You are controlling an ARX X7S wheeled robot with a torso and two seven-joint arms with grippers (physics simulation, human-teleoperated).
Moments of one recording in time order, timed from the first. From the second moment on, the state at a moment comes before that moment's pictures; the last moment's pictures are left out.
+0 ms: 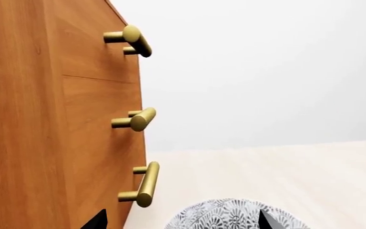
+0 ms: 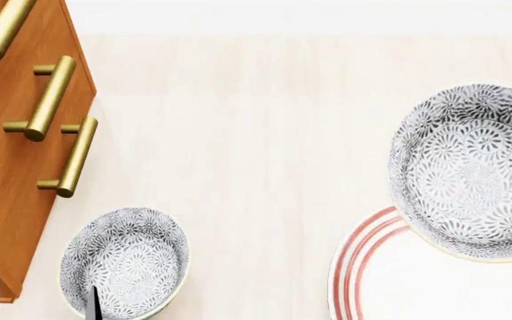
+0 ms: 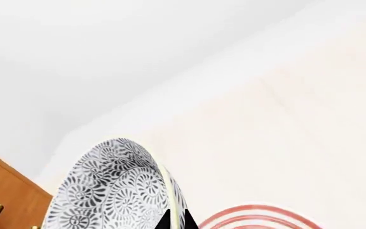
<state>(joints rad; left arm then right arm) 0.04 -0.32 0.40 0.09 -0.07 0.41 -0.44 0.25 0.91 0.54 -0.40 1.81 0.82 0.59</state>
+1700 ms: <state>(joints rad) 0.03 -0.34 0.43 0.09 -0.08 0.40 -0.45 0.09 0.73 0.41 -0.20 1.50 0.81 0.35</state>
